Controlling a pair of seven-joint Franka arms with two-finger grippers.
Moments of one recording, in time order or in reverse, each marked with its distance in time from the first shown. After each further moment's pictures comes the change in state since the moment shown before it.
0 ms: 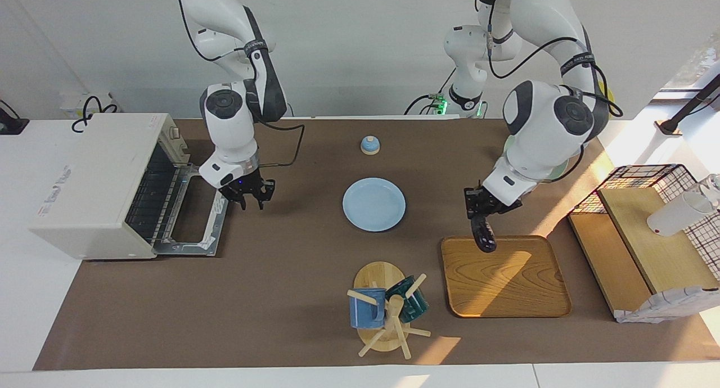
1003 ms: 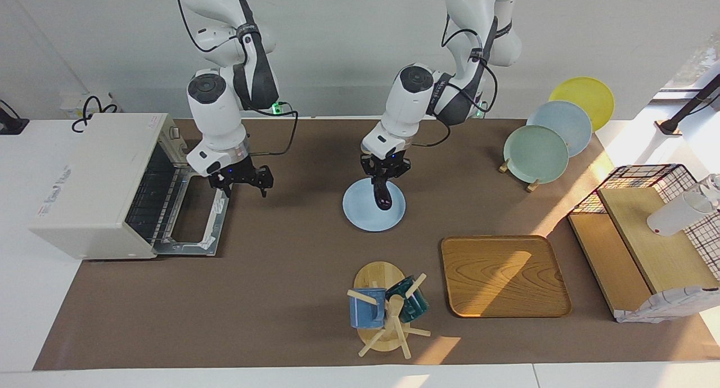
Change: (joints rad) left arm -0.347 -0.102 -0.001 -0.443 0.000 0.485 -0.293; right arm -0.012 -0.021 -0.007 0.001 0.024 -0.032 -0.016
